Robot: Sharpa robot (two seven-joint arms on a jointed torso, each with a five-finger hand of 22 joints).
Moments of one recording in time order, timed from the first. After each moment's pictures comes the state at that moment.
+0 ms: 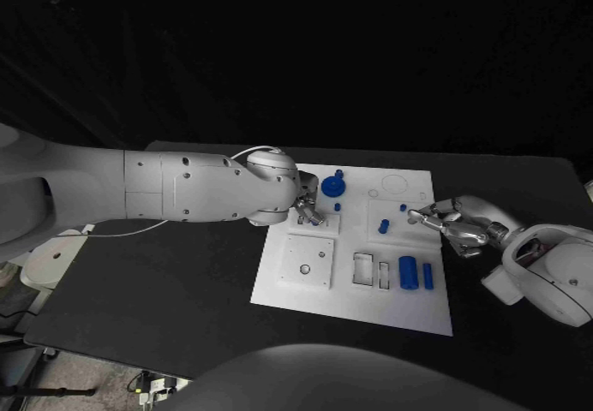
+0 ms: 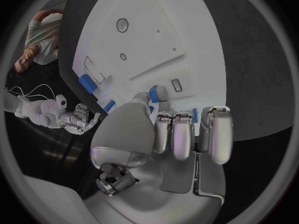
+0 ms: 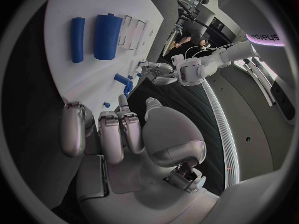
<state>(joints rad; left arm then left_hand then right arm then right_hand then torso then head) 1.32 -0.79 -0.23 1.58 -1.25 0.05 -0.67 1.21 0.07 -0.04 0.29 0.66 1.05 0.01 0.28 1.19 1.47 -0.05 1.58 1.31 1.46 -0.09 1.57 1.31 0.02 1.47 0.03 1.54 1.31 1.26 -0.87 -0.21 1.61 -0.86 -0.21 -0.03 1.10 0.21 -0.14 0.29 0.40 0.74 0.16 0.24 0.41 1.46 0.09 1.57 1.31 1.47 0.03 1.57 1.31 0.05 1.39 0.15 1.37 1.31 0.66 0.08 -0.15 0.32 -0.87</state>
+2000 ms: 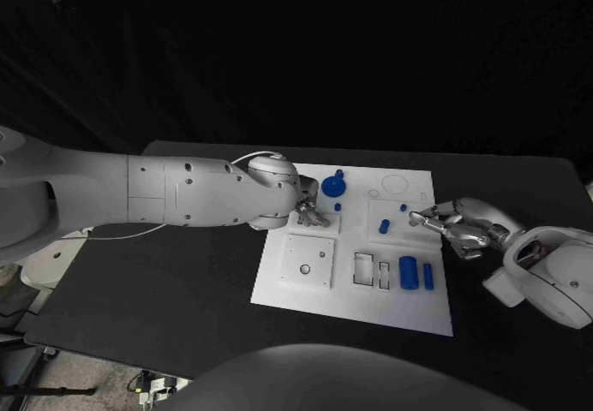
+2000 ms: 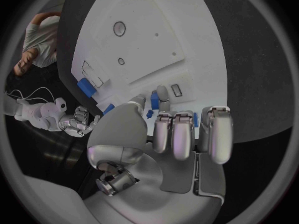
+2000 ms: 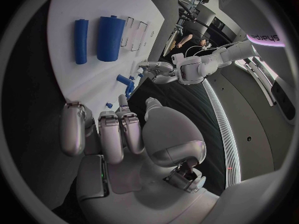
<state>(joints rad) 1.31 -0.79 -0.23 1.58 -1.27 0.04 -0.67 0.99 0.01 0.07 0.29 0.21 1.05 0.02 0.26 1.21 1.47 -0.04 1.58 1.31 1.47 -0.08 1.57 1.31 0.02 1.47 0.03 1.53 1.31 1.25 -0.87 -0.21 1.60 -0.86 -0.21 -0.03 1.10 0.21 -0.14 0.29 0.40 0.74 0.16 0.24 0.41 1.47 0.09 1.57 1.31 1.47 0.03 1.57 1.31 0.05 1.38 0.15 1.37 1.31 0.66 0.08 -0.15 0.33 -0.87</state>
